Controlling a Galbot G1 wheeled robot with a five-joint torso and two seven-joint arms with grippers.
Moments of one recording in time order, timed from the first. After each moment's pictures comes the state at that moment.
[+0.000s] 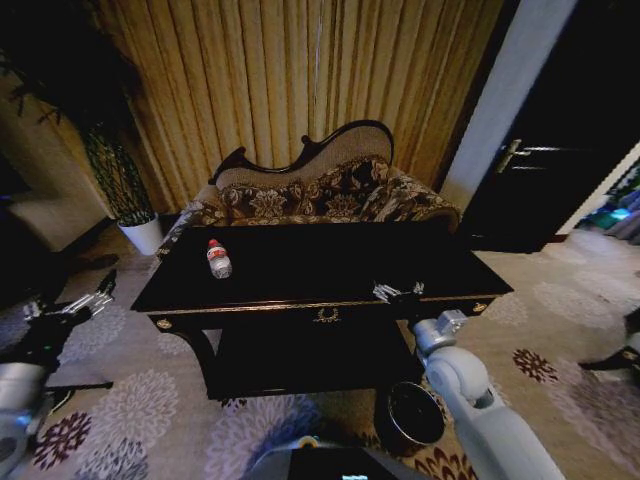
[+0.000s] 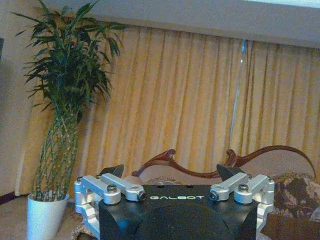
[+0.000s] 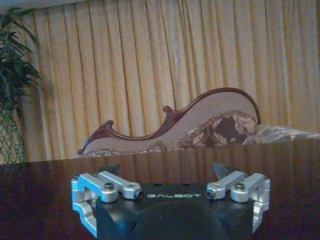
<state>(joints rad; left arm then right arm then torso) 1.76 -1.11 -1.36 -2.29 -0.97 0.24 0.09 -1.39 1.12 0.52 2.14 0.55 -0.18 0.10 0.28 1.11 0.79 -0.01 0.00</state>
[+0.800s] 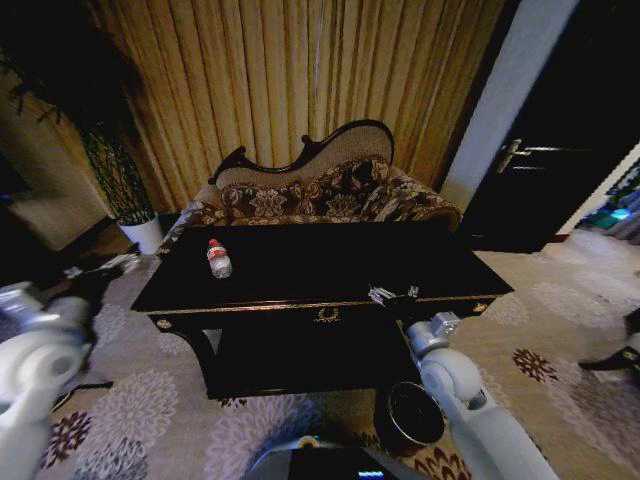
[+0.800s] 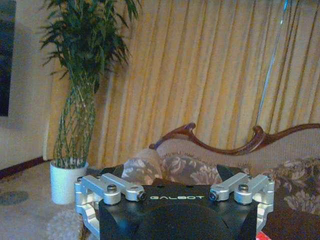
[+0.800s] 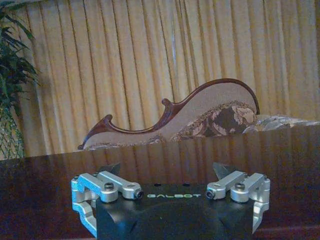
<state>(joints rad) 1.36 -0.80 -0.91 -2.16 -1.06 0.36 -0.45 -1.41 1.12 0.49 2.14 0.57 -0.18 0.13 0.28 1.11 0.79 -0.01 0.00</state>
